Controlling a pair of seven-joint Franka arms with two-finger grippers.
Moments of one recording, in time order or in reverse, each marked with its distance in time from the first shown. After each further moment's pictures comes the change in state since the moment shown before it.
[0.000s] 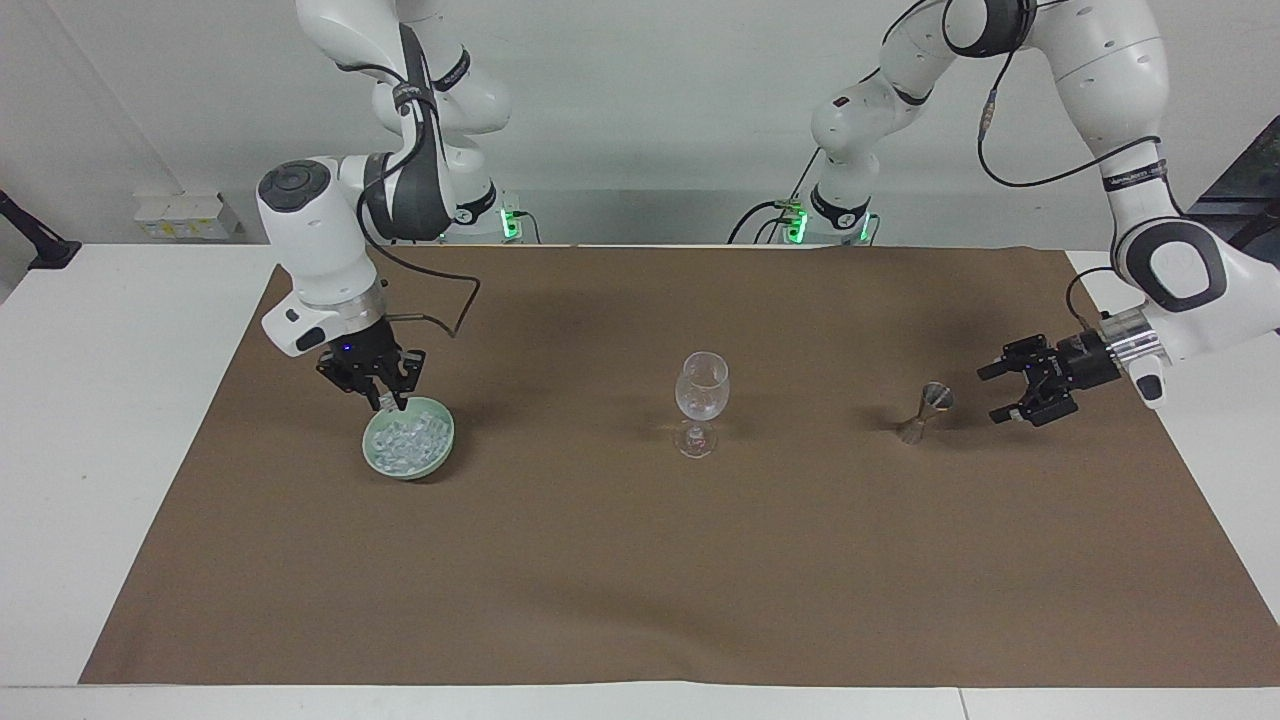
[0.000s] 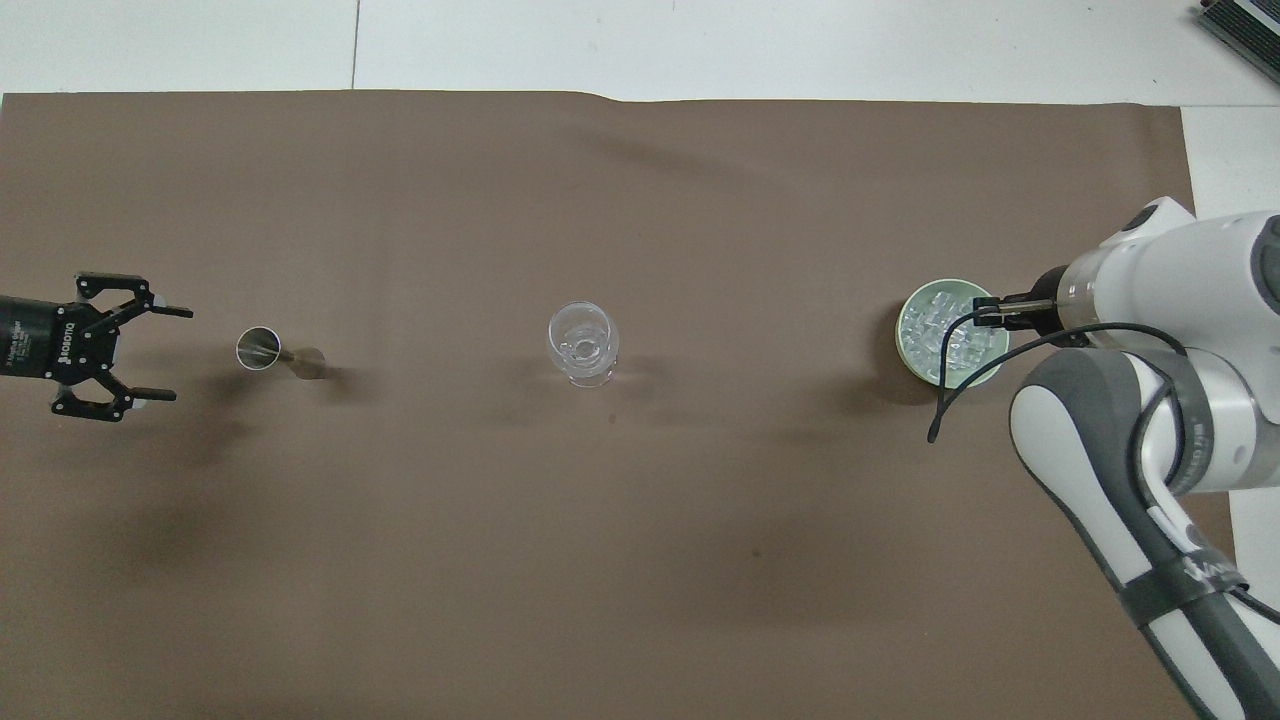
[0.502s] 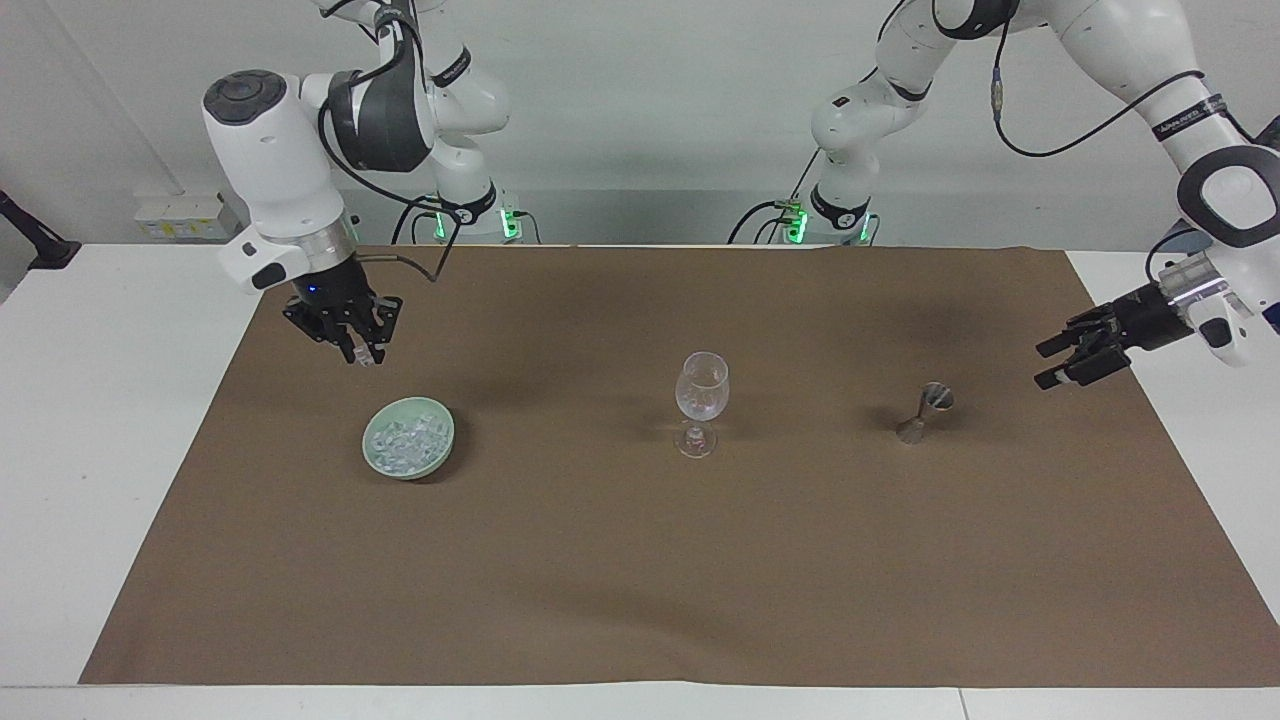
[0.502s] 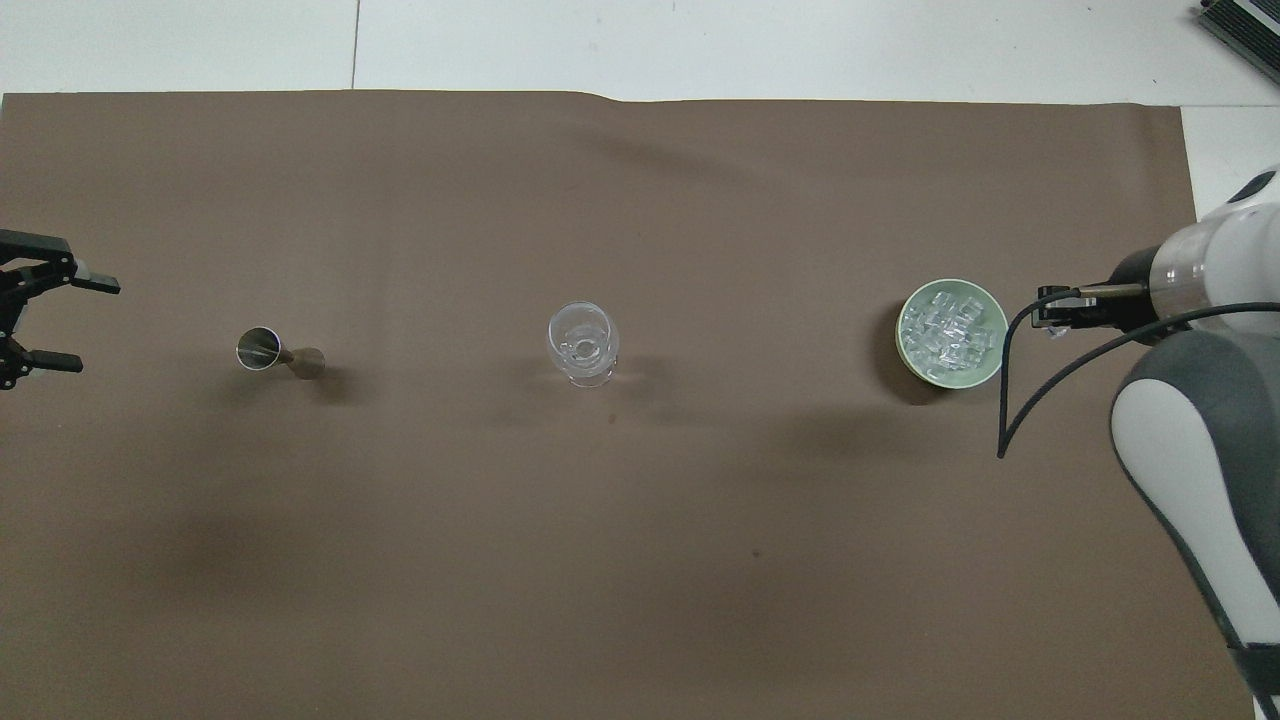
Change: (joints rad) left arm -0.010 -0.066 -0.024 0.176 0.172 -0.089 0.204; right arm -0.005 -0.077 -0.002 0.163 0.002 -0.287 0.025
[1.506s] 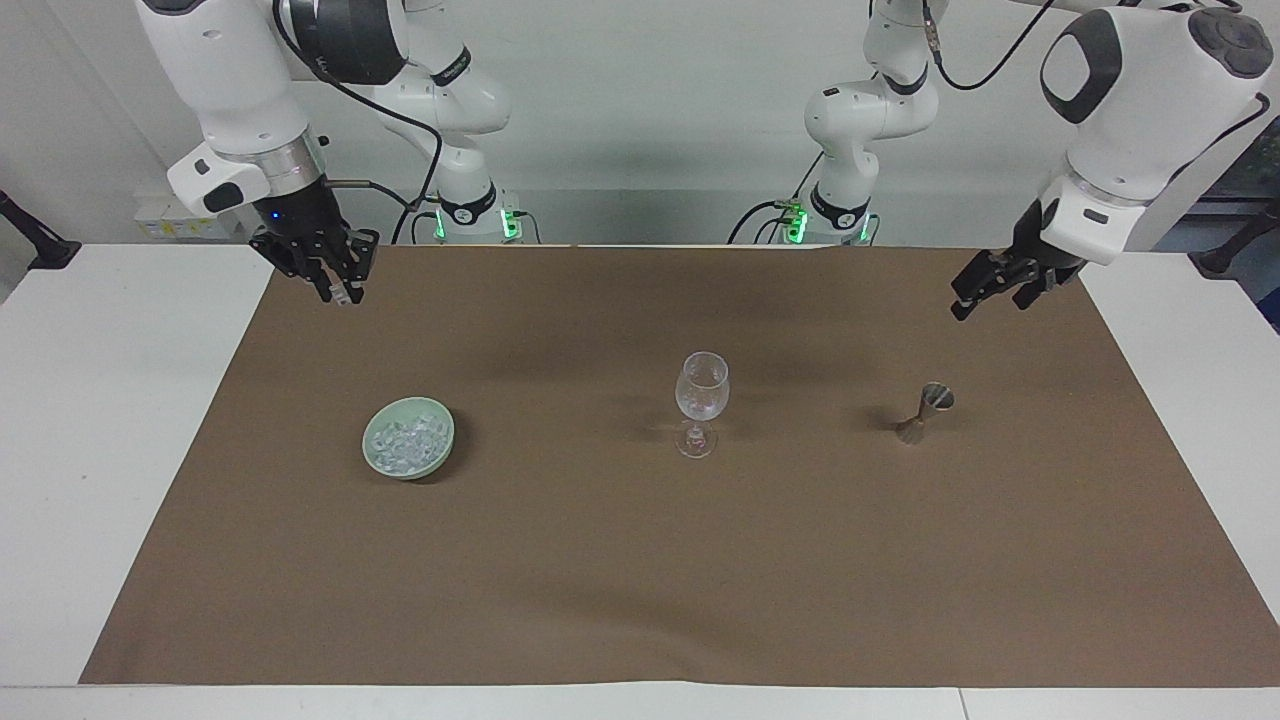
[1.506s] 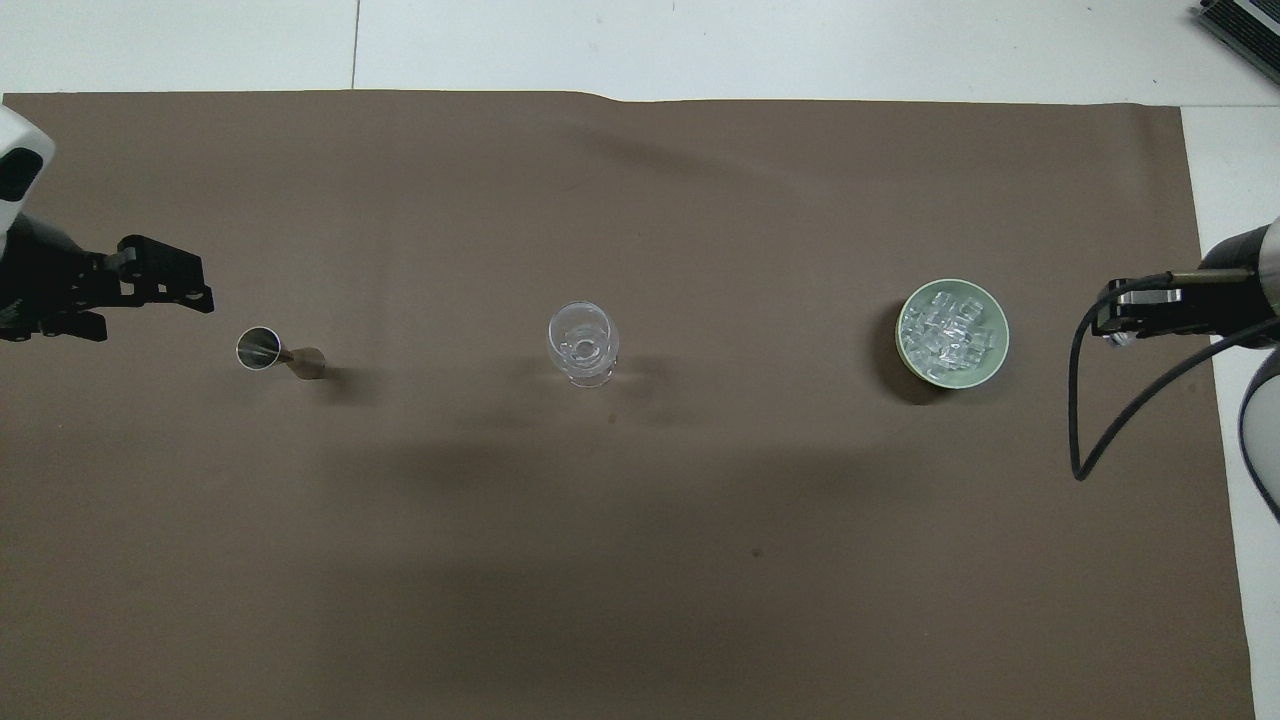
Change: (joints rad) left arm -0.382 -0.217 -0.022 0.020 0.402 -0.016 0.098; right arm -0.002 -0.005 0.003 0.180 0.000 -0.238 0.028
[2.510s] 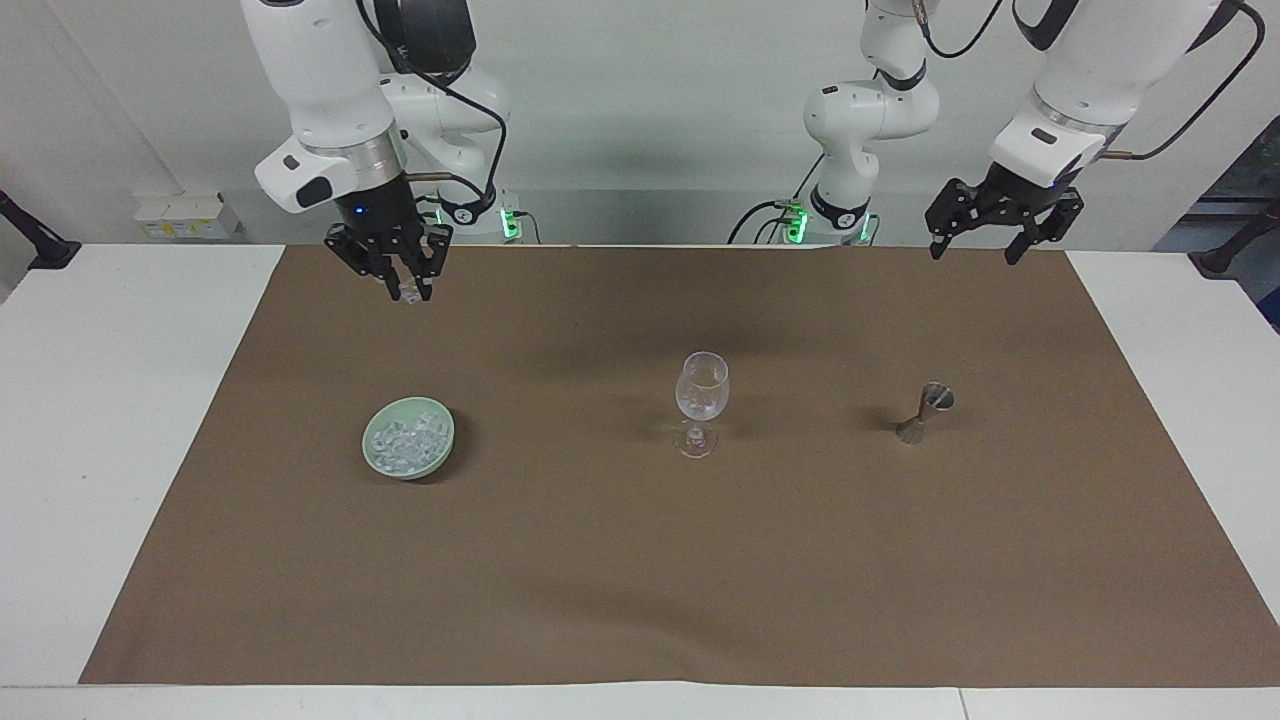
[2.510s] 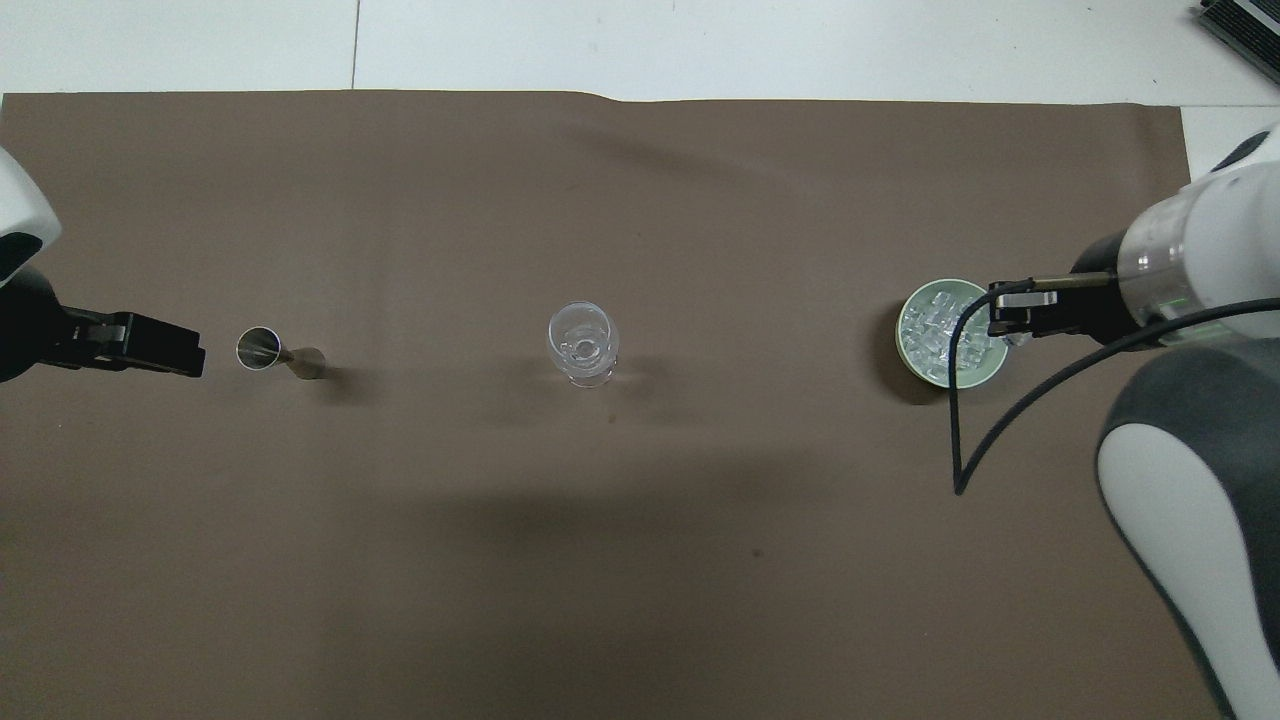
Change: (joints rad) left arm -0.033 -0.096 0.005 -0.004 0.032 -0.113 0.248; right arm 0.119 0.025 0.058 0.029 0.010 0.000 0.144
